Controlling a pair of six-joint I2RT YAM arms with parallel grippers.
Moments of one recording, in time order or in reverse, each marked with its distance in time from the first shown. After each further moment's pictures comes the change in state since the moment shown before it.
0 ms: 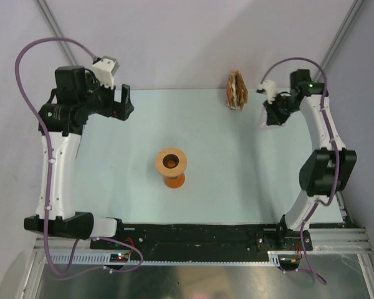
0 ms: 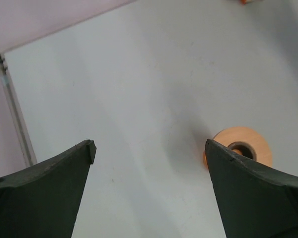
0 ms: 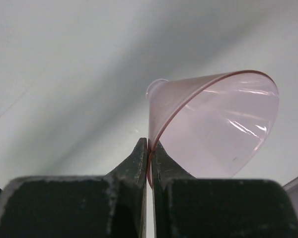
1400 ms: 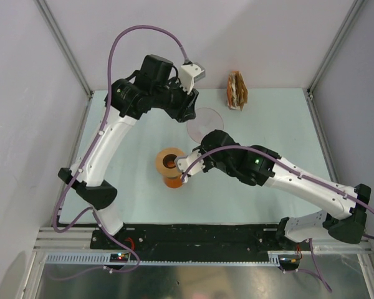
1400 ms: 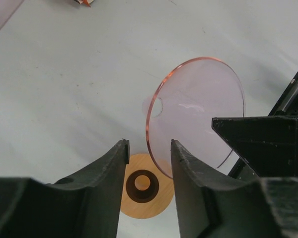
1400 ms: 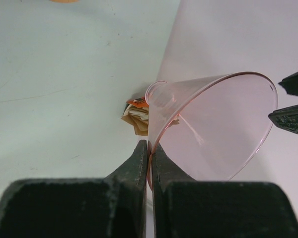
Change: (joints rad) left arm -0.589 0.429 0.496 -0.185 0.006 -0.050; right arm 1.194 -0.530 -0.393 0.387 0.904 -0.394
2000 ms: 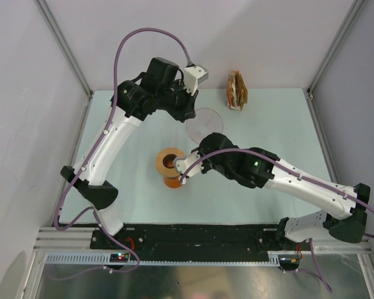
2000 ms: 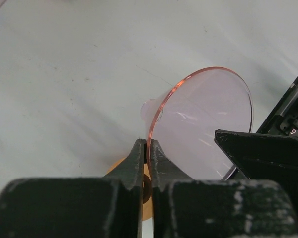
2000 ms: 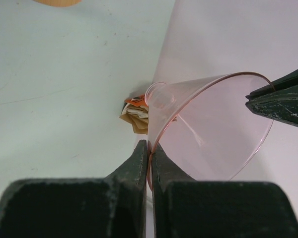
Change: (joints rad) left arm -0.023 0.008 -0.036 0.027 -0.034 -0.049; right arm 0.038 -0.001 0.000 0.007 0.047 0.021
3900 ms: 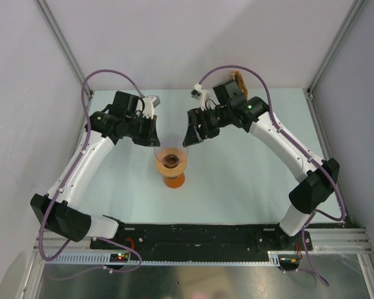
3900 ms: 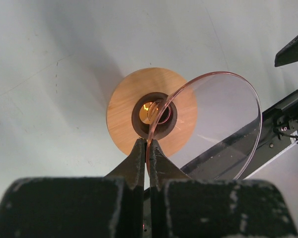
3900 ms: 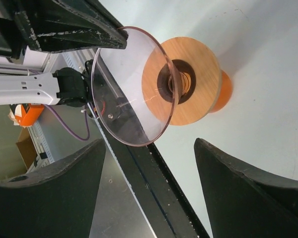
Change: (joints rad) left arm 0.313 -0.391 -0.771 0.151 0.090 -0.220; right arm -0.501 0.359 0.368 -0.120 -1.104 1.436
